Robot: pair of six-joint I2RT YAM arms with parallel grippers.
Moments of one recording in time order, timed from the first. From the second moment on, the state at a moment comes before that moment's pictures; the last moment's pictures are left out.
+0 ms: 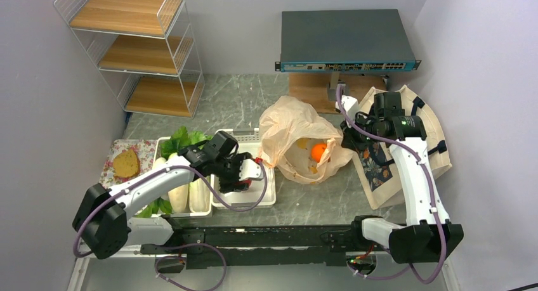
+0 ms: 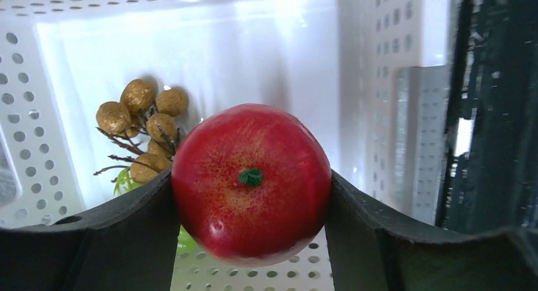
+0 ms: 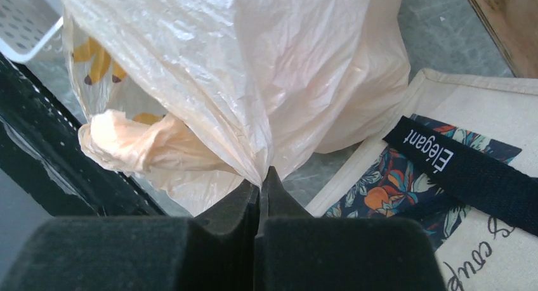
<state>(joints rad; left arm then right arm) -0.72 1.23 0.85 -0.64 0.41 0.81 0.01 1.17 1.27 -1.14 -0.52 -0.67</state>
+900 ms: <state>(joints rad) -1.04 1.40 1.32 -0.34 0.64 0.88 0.01 1.06 1.20 -1.29 -0.54 -0.80</state>
